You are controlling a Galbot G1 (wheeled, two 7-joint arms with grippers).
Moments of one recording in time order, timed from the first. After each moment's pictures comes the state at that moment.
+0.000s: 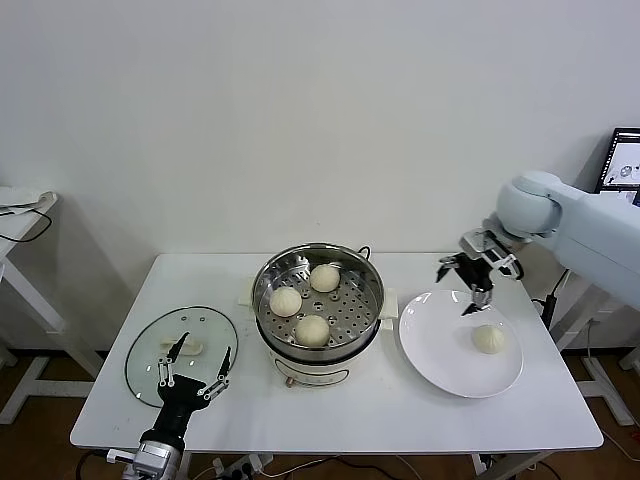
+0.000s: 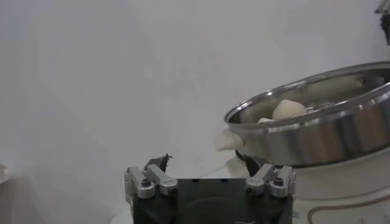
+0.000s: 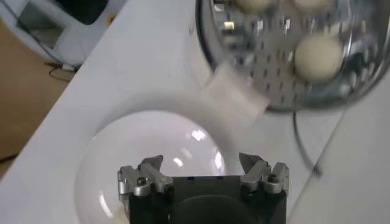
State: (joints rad) left arm 1.64 -1.48 -0.65 -2.07 0.22 -0.11 0.18; right arm 0.43 0.63 -1.09 1.36 0.05 -0.02 -1.26
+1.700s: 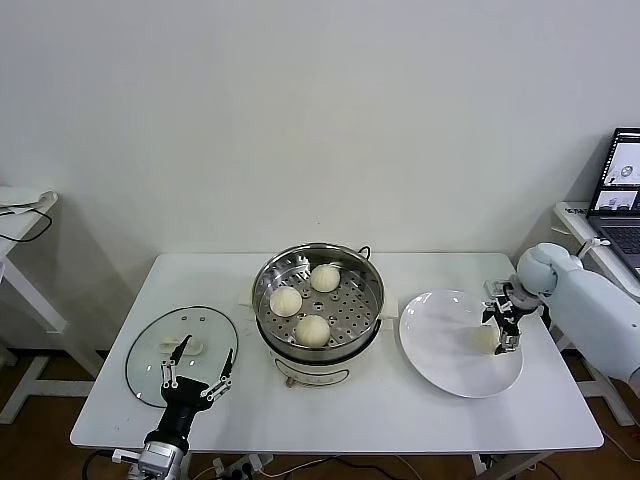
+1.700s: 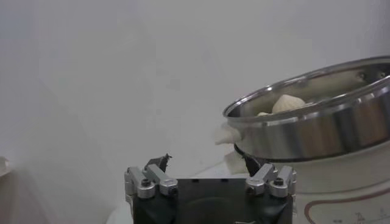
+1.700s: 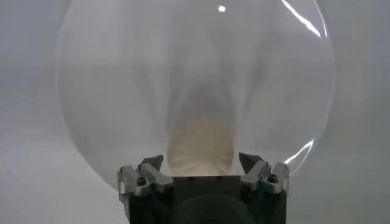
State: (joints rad) left arm 1.64 -1.49 -0.64 -2.05 0.23 -0.11 0.17; right arm -0.12 0.77 -0.50 0.93 -0.37 -0.05 -1.25
